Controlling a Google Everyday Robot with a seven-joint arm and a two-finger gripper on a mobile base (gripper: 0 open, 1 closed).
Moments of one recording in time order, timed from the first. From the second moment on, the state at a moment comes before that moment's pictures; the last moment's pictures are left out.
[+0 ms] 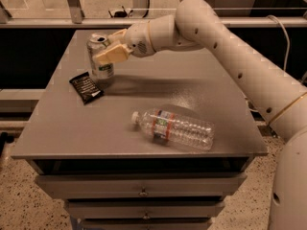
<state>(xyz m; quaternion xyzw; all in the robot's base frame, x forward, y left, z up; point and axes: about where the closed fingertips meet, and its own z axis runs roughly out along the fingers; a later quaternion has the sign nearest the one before) 0.671 0.113 0.924 -0.54 0.60 0.36 0.47</state>
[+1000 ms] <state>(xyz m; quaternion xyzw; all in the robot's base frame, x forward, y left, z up) 0.668 0.128 0.894 -0.56 0.60 0.34 0.47</state>
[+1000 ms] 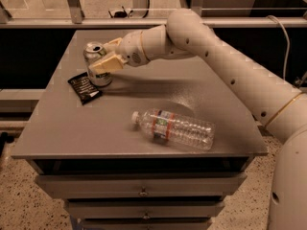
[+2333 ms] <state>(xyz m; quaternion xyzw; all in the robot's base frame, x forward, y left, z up) 0.699 0.004 0.885 -0.51 0.68 0.21 0.48</state>
